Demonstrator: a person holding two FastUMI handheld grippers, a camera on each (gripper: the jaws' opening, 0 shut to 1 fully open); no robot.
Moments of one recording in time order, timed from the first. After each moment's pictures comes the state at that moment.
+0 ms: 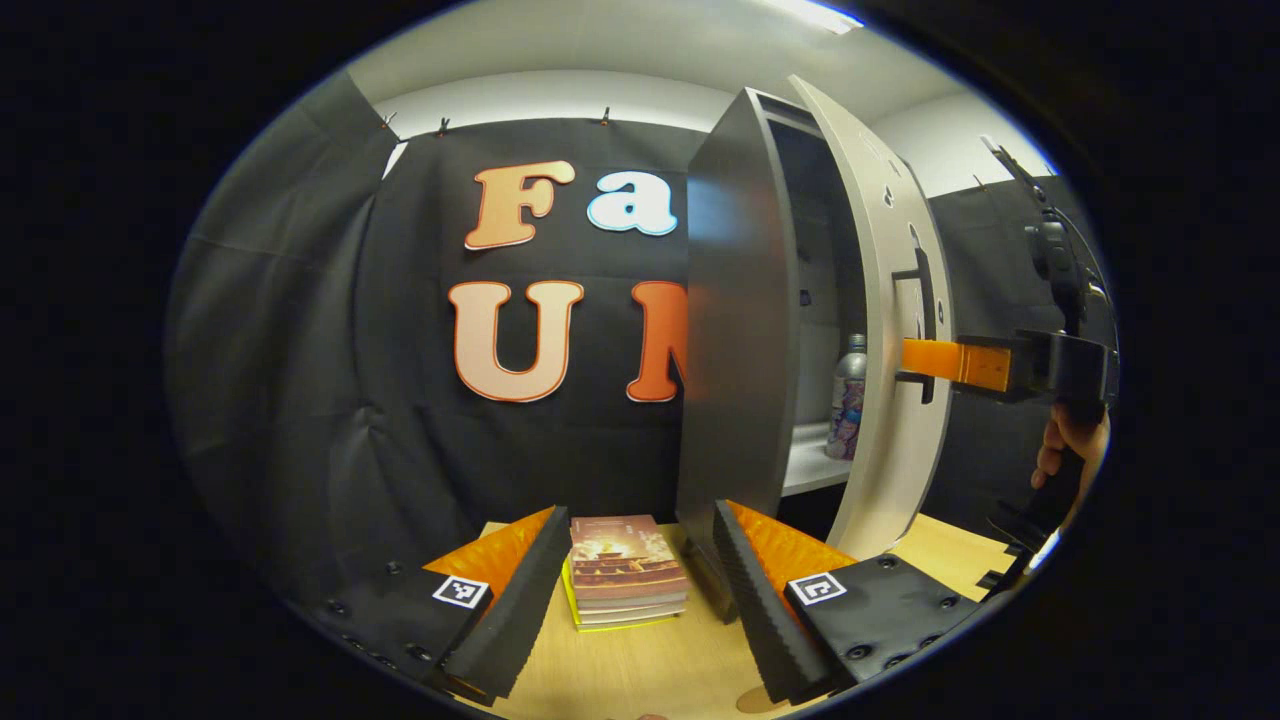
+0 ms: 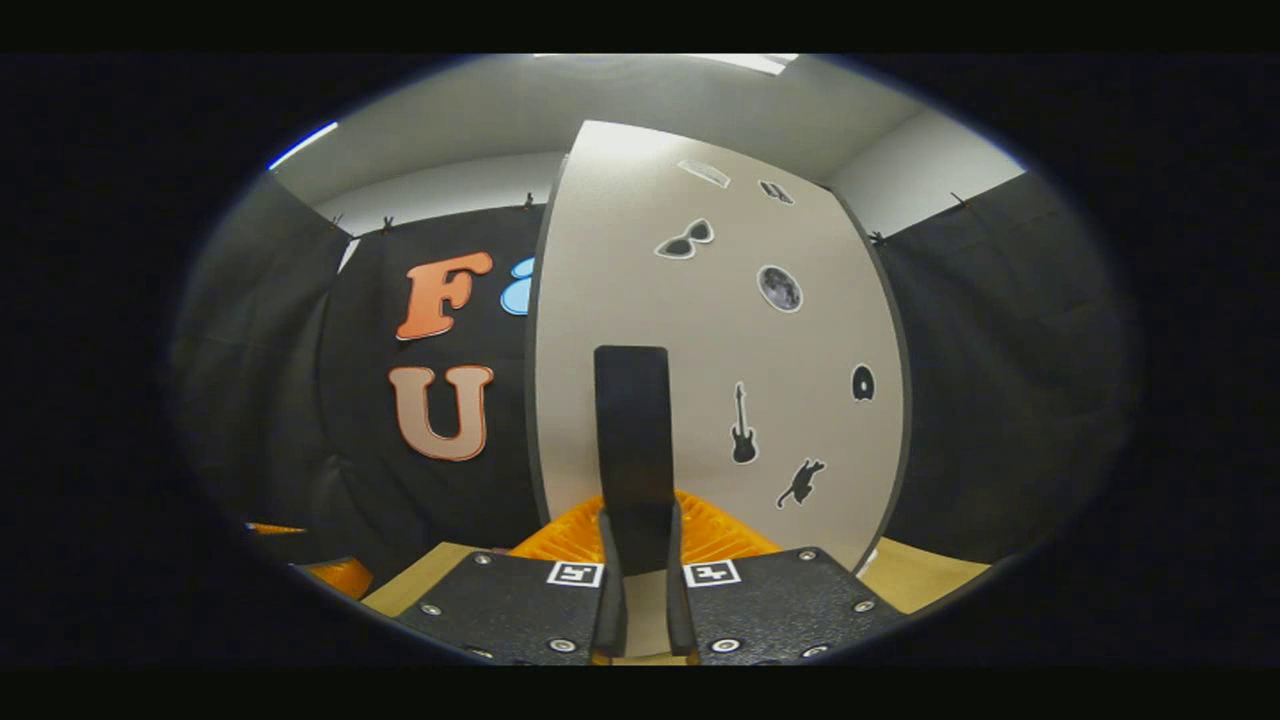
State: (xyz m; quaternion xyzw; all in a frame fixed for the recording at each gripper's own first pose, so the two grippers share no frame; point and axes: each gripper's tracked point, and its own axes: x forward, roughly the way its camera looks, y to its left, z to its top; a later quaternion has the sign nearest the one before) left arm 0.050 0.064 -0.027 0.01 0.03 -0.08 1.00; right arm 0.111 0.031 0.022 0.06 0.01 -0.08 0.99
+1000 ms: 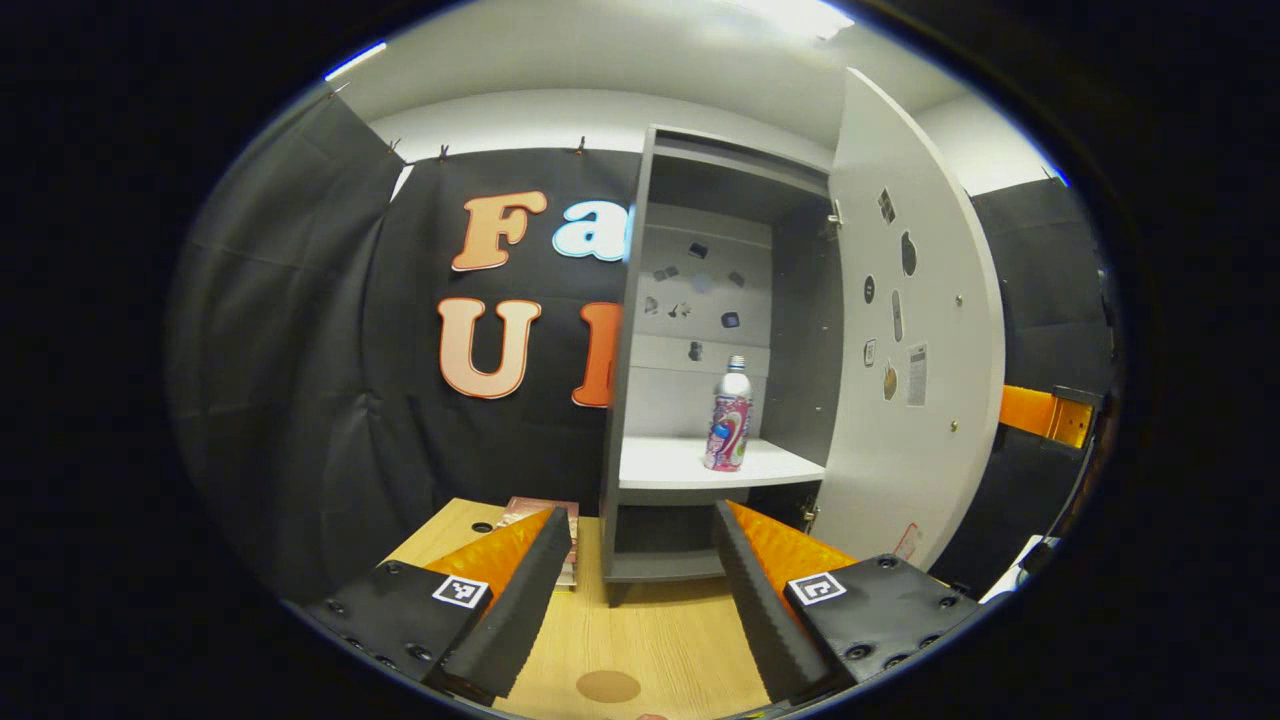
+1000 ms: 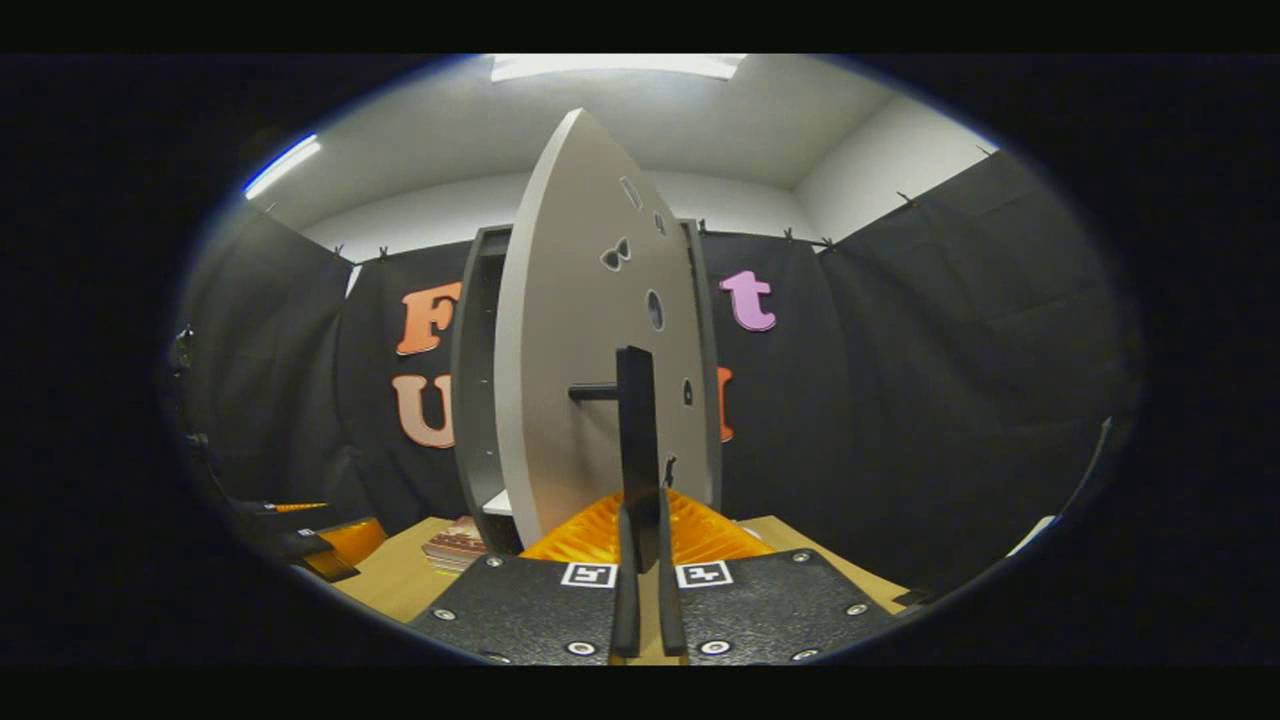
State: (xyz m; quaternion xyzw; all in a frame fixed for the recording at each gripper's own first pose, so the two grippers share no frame) left arm -0.086 -0.131 -0.005 -0.01 0.01 -0.05 1.00; right arm -0.068 -0.149 0.026 0.06 0.00 -0.09 0.99
